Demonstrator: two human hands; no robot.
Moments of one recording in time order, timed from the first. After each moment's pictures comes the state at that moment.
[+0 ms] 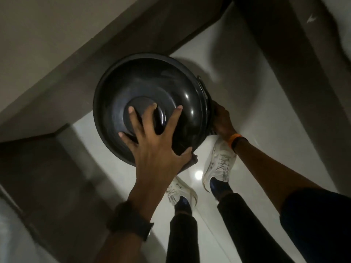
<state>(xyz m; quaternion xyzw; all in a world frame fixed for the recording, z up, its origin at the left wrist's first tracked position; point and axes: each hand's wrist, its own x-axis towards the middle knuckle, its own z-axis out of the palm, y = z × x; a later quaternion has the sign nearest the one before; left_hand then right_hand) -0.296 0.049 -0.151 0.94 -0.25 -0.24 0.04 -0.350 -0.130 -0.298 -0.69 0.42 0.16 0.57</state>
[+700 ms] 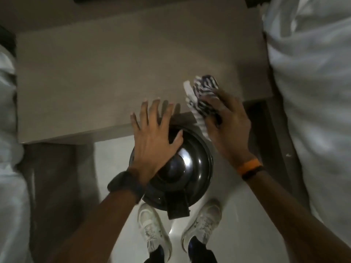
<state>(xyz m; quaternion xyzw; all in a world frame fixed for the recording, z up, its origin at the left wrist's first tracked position) -0.141 0.042 -0.091 0.98 -0.18 -0.07 0.08 -0.173 -0.155 -0.075 -0.94 0.10 -0.14 0.31</state>
